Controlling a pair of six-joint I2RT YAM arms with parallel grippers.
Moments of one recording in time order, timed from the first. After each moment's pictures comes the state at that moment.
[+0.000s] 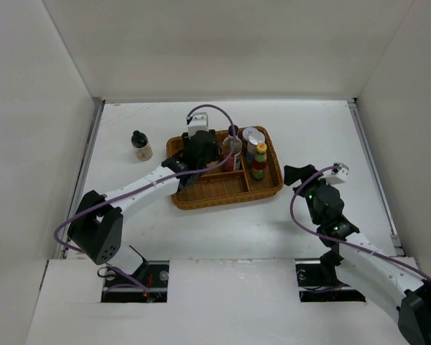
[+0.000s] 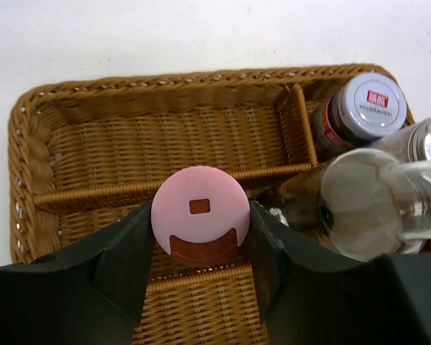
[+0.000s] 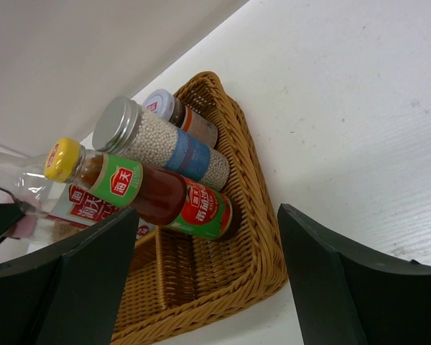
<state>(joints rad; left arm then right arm) -0.70 1.50 1.06 -0.07 -0.53 -0.49 0.47 0.73 0.24 0.37 0.43 0.75</state>
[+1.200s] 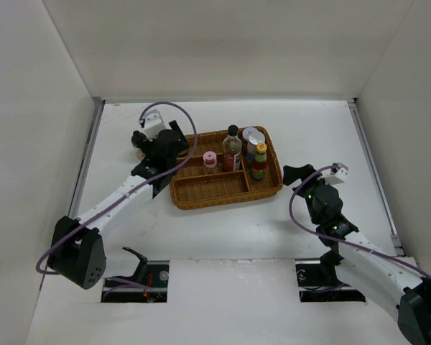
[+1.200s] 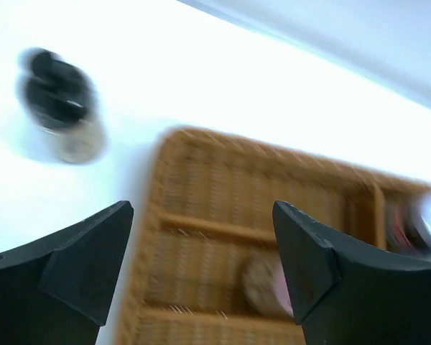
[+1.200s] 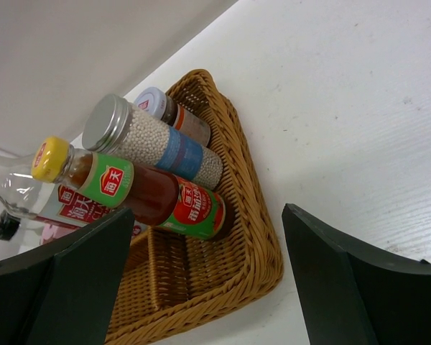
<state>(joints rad) -0.54 1.29 0.90 -0.02 -0.69 -0.56 0.47 0.75 0.24 0.38 0.44 0.75</state>
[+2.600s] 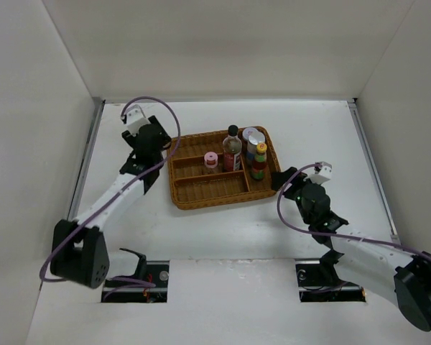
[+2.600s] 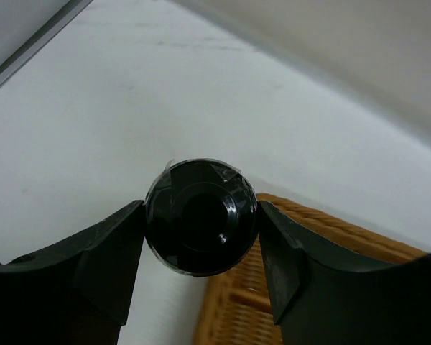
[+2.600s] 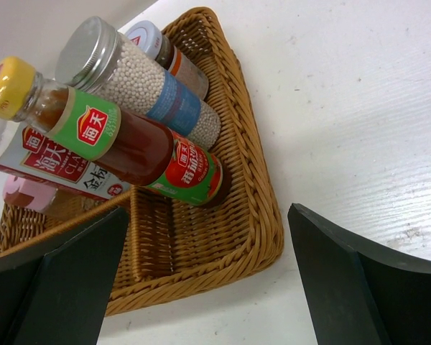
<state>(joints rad) -0.28 1.34 0.89 0.09 -0.62 -0.50 0.56 0.91 0.25 0.43 0.44 0.69</state>
